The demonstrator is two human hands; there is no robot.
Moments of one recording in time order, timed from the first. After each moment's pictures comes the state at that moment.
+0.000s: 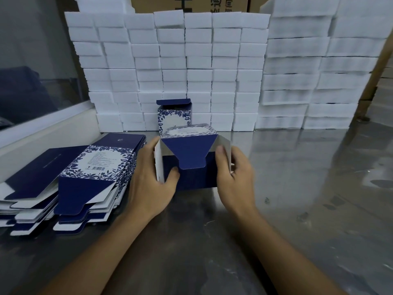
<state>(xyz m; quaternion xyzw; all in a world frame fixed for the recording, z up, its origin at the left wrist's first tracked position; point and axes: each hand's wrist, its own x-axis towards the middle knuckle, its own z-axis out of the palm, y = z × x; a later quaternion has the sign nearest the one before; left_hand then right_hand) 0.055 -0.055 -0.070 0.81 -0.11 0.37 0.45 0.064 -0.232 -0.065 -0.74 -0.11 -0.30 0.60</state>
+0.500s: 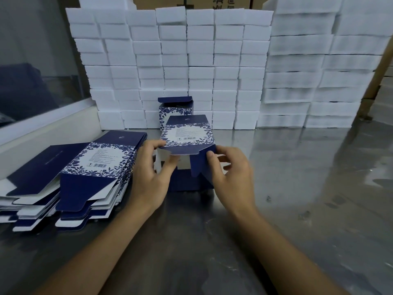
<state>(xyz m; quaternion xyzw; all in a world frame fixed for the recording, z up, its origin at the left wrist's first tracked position) 0.056 -0.057 -0.062 0.77 -0.09 0.34 0.53 0.063 -0.229 -0.067 -0.78 -0.11 -0.33 0.51</state>
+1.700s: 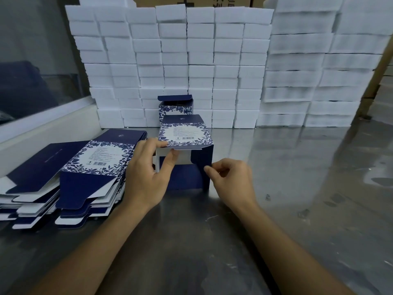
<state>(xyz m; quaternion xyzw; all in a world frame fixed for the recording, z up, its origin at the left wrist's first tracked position) 0.055 -0.052 -0.059 0.82 -0.09 0.40 0.40 0.080 -0.240 -0.080 -0.84 -0.05 -0.22 0.49</state>
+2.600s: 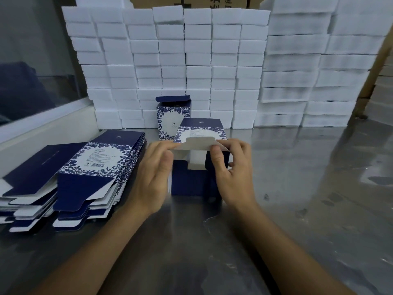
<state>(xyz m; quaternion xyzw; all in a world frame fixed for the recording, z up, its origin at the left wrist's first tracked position) 0.054 -0.058 -0.061 0.78 -0.22 0.34 0.48 0.069 -0.234 -0.068 -0.74 -0.12 -0.32 0.58</state>
